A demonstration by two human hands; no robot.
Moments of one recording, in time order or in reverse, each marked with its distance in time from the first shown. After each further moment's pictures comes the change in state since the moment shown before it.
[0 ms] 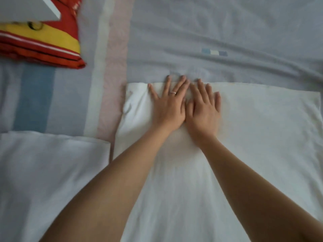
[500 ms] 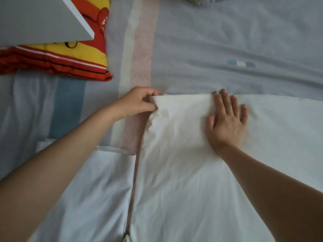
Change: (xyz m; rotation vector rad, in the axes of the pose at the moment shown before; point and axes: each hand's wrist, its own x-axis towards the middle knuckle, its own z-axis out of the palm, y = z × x) left_hand 0.015 -0.131 -0.120 -0.740 -0.486 -0.206; right_hand 0.006 -0.007 0.003 -0.116 -0.033 0.040
